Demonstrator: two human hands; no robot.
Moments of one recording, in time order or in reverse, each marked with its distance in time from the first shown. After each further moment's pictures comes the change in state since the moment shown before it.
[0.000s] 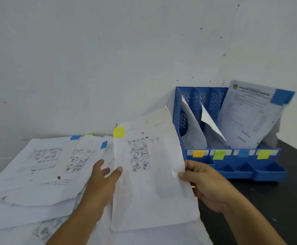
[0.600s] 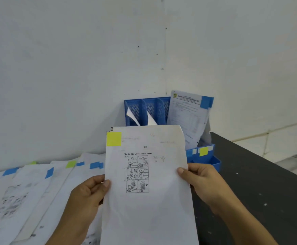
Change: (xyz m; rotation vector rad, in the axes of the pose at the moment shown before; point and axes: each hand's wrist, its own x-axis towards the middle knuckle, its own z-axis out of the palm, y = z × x) left_hand -0.026 0.023 0.077 -0.092 -0.344 0.198; right_hand -0.068 0.002 -0.088 -0.086 0.401 -0.196
